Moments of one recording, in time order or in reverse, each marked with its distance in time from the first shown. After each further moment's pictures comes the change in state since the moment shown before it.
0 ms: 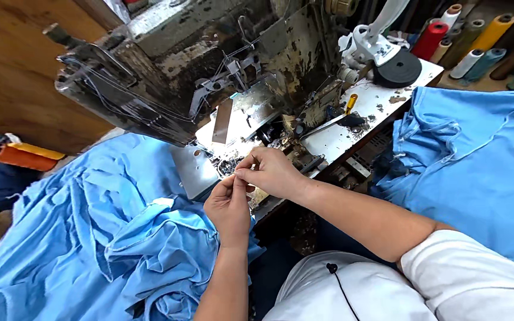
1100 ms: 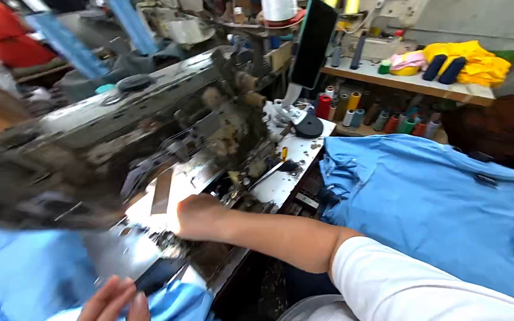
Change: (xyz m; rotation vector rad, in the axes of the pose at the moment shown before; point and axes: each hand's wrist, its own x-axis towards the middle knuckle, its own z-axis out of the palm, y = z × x) left_hand -0.001 -0.024 -0.086 0.108 -0.156 0.350; right_hand 0.061 -0.029 0.004 -0.636 -0.262 0.231
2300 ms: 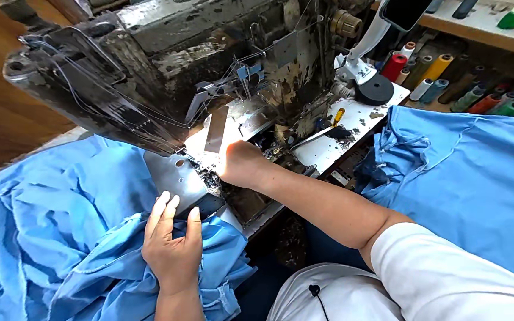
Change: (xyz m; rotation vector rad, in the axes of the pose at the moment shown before) left_hand 0.003 -0.034 -0.007 0.571 0.020 -0.091; right_hand 0.012 -0.006 0.009 -0.025 0.030 0.049
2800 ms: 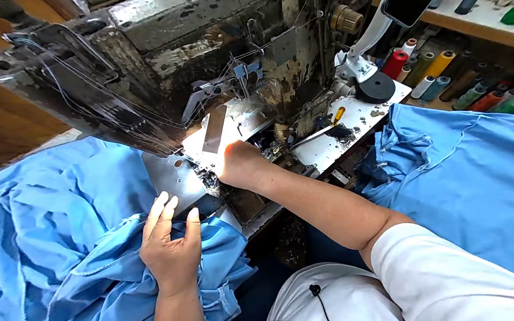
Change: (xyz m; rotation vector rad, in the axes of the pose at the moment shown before) left_hand -0.001 -0.002 0.001 -0.014 0.010 0.005; right_hand -0.003 -0.003 -0.002 -0.011 -0.010 0.023
